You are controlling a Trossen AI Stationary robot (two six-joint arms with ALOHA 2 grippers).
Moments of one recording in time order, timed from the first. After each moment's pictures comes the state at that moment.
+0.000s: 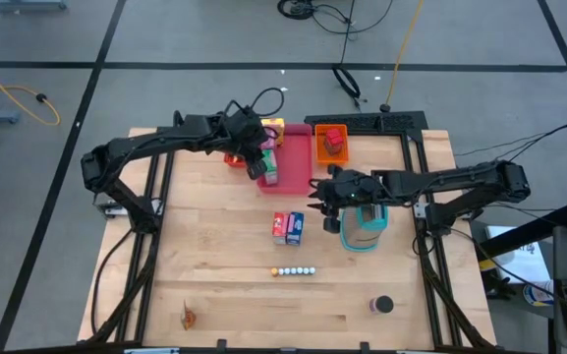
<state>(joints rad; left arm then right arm) 0.42 1.58 1.38 -0.73 -0.03 0.00 0.01 1.33 1.00 -0.30 0.10 0.03</state>
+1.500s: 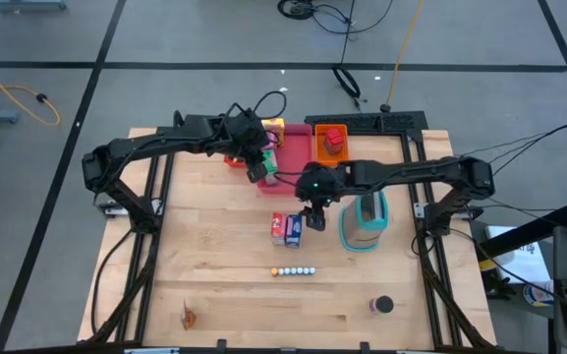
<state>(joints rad) 0.40 1.58 1.38 -0.73 -0.03 0.03 -0.09 1.62 1.25 -0.55 -0.14 0.07</state>
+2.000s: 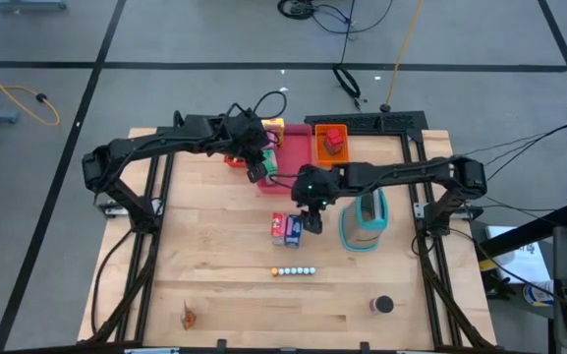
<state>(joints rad) 0.40 1.58 1.38 -0.73 -0.03 0.03 -0.09 1.68 1.25 -0.51 -0.22 0.10</state>
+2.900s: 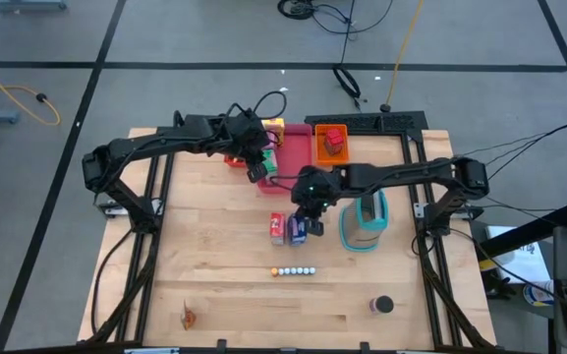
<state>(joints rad) 0.40 1.58 1.38 -0.73 -0.03 0.03 -0.08 1.66 1.25 -0.50 -0.23 0.07</state>
